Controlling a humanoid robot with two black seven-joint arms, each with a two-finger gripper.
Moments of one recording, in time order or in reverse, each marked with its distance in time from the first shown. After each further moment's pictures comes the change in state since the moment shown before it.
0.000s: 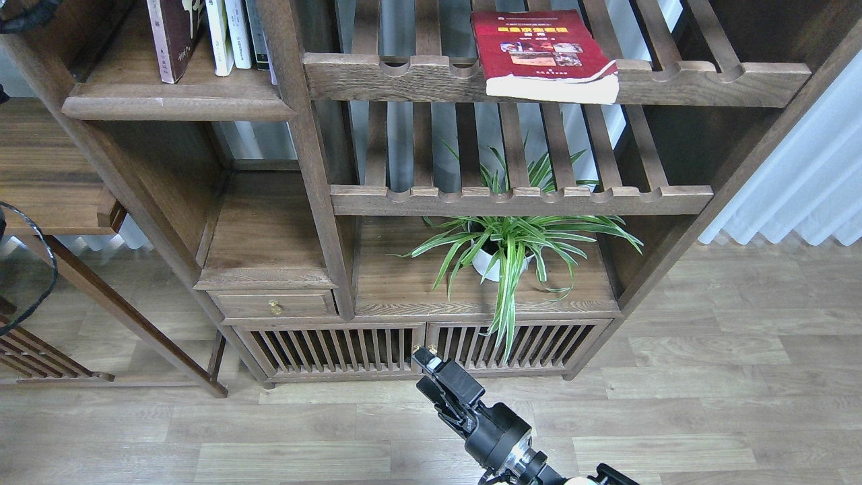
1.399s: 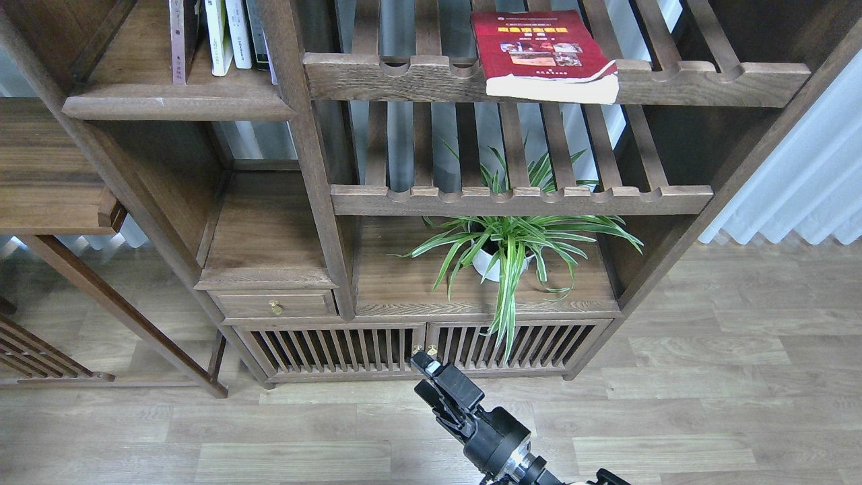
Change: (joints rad) left arm 0.460 0.518 -0.126 -0.906 -0.195 0.000 0.080; right arm -0.018 0.000 0.002 0.022 0.001 0.000 -0.002
